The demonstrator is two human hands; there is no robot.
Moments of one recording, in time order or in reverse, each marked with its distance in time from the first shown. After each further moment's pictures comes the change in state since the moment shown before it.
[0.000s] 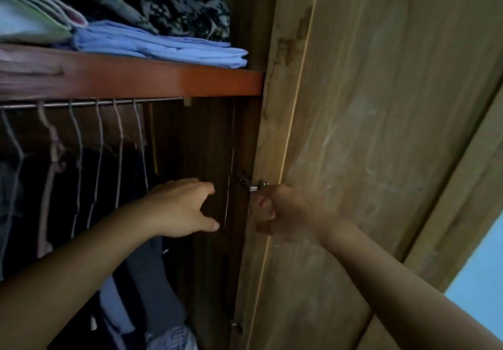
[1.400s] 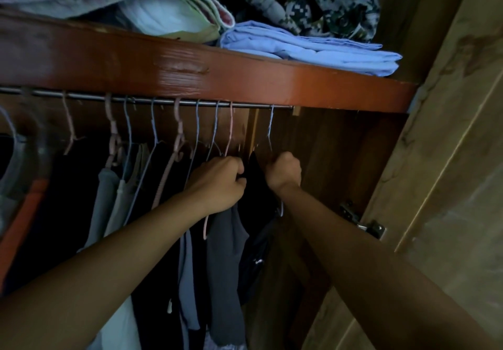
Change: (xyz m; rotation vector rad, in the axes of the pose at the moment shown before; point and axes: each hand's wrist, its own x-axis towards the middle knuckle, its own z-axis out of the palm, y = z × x) left_hand 0.031 -0.123 0.002 -0.072 0.635 -0.311; right_hand 0.235 -0.114 0.085 0.472 0.318 0.113
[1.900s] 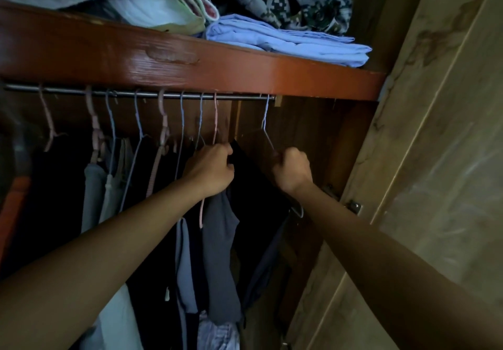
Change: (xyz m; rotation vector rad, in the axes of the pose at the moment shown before) left_hand 0.010 0.002 0.004 -0.094 -0.034 -0.045; right_hand -0.023 0.031 -0.049 -0.130 -0.025 -0.164
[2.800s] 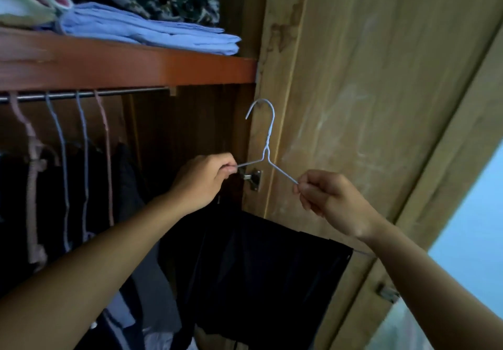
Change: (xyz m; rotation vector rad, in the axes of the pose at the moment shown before) left_hand -0.041 0.109 0.046 -0.364 -0.200 0.546; right_hand -0.212 0.057 -0.170 0.259 0.008 0.102
